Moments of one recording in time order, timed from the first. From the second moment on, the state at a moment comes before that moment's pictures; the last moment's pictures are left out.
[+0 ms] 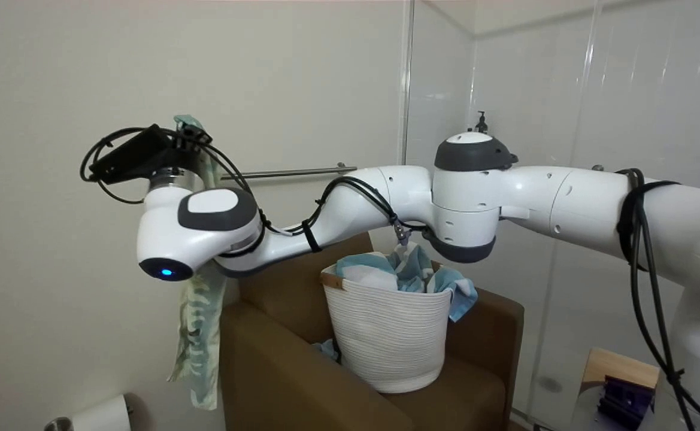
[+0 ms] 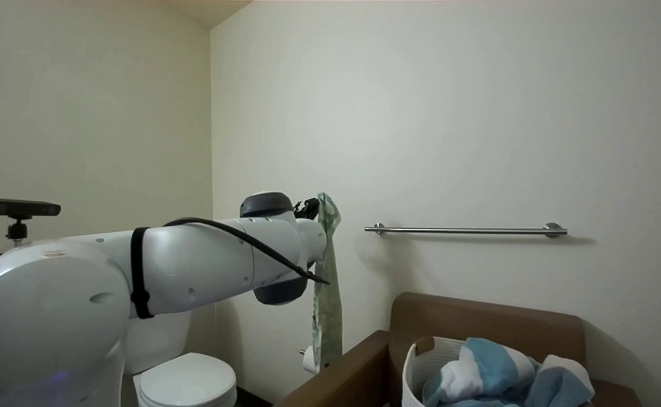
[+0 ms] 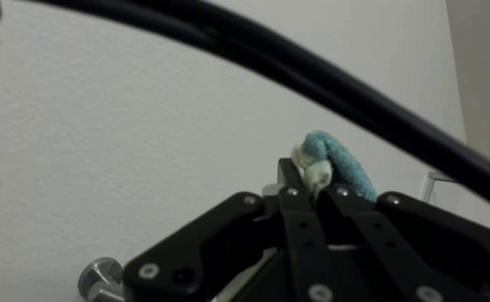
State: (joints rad) arm -0.21 1.48 1.42 -1.20 2.60 1.53 -2.07
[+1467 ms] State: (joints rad) arm -0.18 1.46 1.96 -0.86 2.60 1.12 -2.60
